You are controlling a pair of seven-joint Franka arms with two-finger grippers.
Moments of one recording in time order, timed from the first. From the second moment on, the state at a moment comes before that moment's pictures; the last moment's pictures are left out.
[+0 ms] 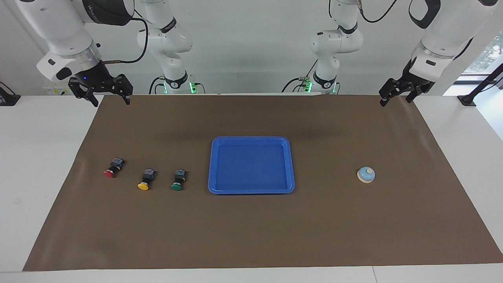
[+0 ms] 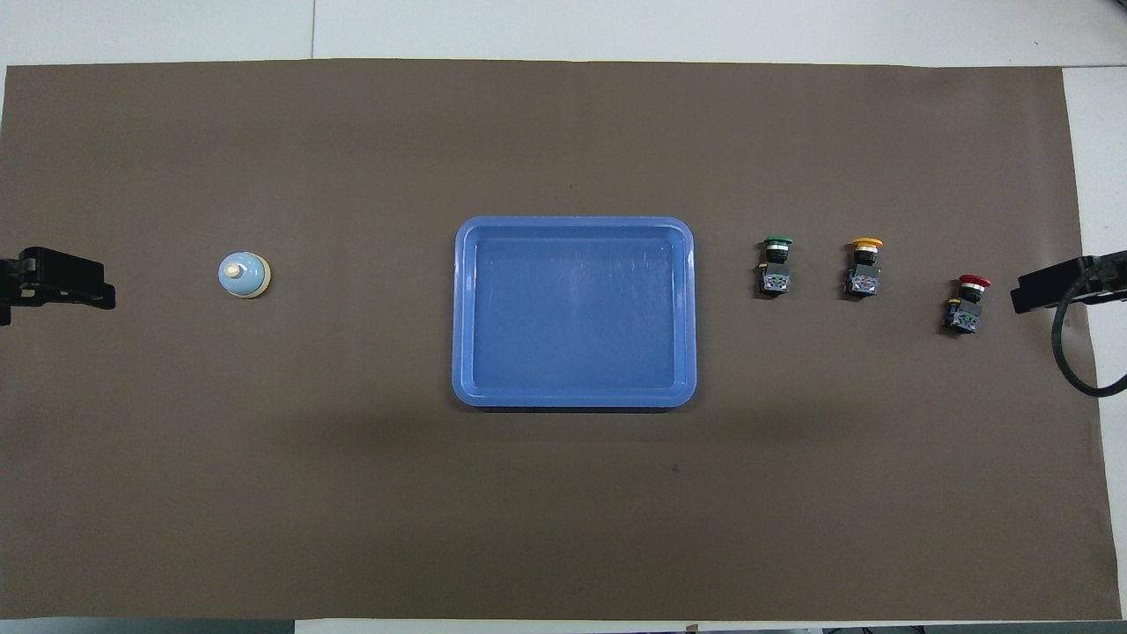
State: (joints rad) left arm 0.02 -0.08 -0.04 -1.67 0.00 1.55 -0.10; right arm -0.03 -0.04 -0.03 -1.62 -0.03 1.51 -0.15
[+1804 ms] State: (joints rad) left arm 0.04 0.21 -0.03 -1.79 0.00 2.00 -0.06; right arm -0.03 -0.04 -0.03 -1.62 -0.03 1.51 -0.15
